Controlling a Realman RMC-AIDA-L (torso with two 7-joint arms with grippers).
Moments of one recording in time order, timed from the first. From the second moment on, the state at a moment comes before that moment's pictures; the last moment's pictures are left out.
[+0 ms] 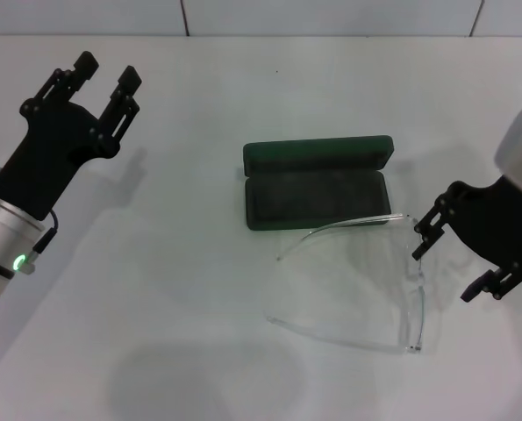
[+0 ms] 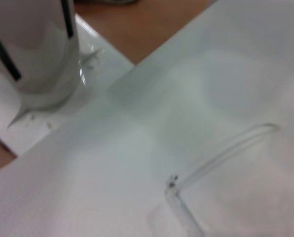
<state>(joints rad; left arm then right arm) -0.48 -2.09 2.84 0.01 -1.09 1.51 -0.43 0.72 2.02 -1.41 -1.47 -2.44 -1.93 1.23</state>
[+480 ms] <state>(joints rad) -0.48 -2.09 2.84 0.01 -1.09 1.51 -0.43 0.72 2.02 -1.57 -1.45 -2.51 -1.79 1.19</state>
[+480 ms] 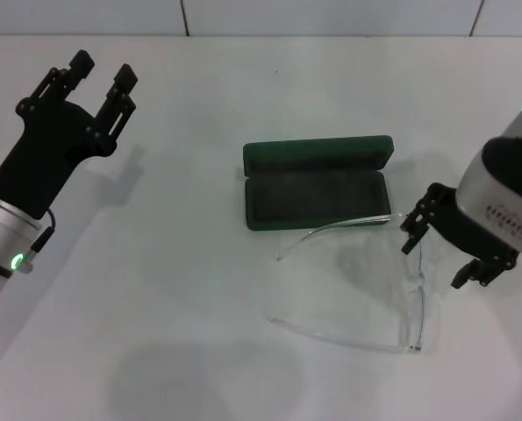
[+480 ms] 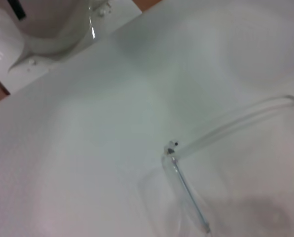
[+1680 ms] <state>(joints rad) -0.46 -2.09 2.83 0.01 -1.11 1.50 -0.43 0.72 2.03 -1.87 -1.40 -2.57 -1.62 1.20</state>
